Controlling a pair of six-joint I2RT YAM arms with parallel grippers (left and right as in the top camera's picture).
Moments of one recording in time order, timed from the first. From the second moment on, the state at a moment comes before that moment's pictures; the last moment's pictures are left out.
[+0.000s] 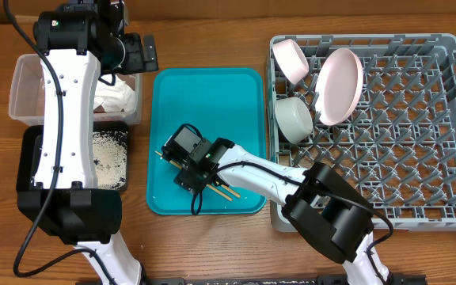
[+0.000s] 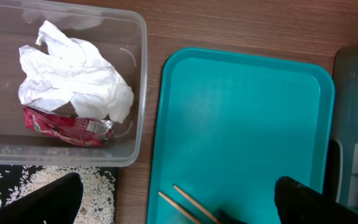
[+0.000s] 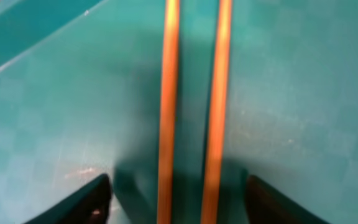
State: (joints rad) left arm 0.00 1.95 2.18 -1.35 0.06 -0.16; right arm 0.93 2.13 1.49 -0.54 -0.05 -0.08
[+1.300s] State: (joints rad) left arm 0.00 1.95 2.18 -1.35 0.06 -0.16; right arm 0.73 2.16 1.70 -0.73 -0.03 0.30
